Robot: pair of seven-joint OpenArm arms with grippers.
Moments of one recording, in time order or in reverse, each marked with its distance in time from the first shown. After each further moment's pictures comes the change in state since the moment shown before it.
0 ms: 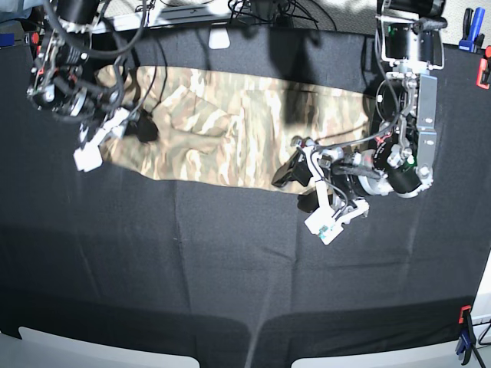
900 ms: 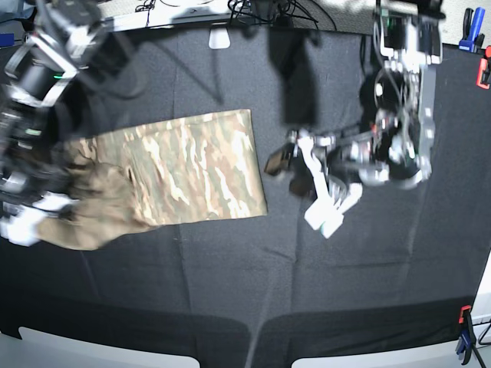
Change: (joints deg) left arm 4.3 0.0 0.0 0.0 -8.9 4.9 2.3; right arm 22.4 1.6 4.7 -0.7 -15.3 -5.0 -3.0
